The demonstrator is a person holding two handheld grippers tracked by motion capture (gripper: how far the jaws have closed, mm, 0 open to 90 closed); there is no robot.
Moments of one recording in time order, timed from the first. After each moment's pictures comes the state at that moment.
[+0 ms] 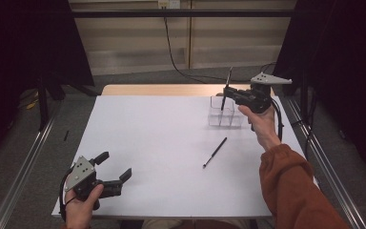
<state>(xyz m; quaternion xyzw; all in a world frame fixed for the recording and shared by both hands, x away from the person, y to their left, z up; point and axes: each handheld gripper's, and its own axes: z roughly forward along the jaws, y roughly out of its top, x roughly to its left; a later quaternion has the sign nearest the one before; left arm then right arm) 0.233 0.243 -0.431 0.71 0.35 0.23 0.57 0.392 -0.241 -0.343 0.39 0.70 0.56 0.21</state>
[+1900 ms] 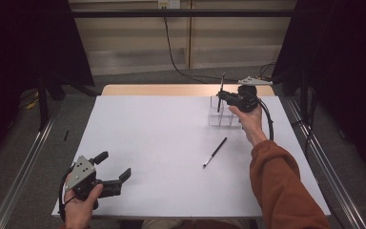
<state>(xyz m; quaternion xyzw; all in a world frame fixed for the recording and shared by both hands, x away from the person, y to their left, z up) 0.234 0.245 -0.430 0.72 0.35 0.24 0.56 0.438 -0.233 -0.396 0.44 0.70 0.52 0.22</state>
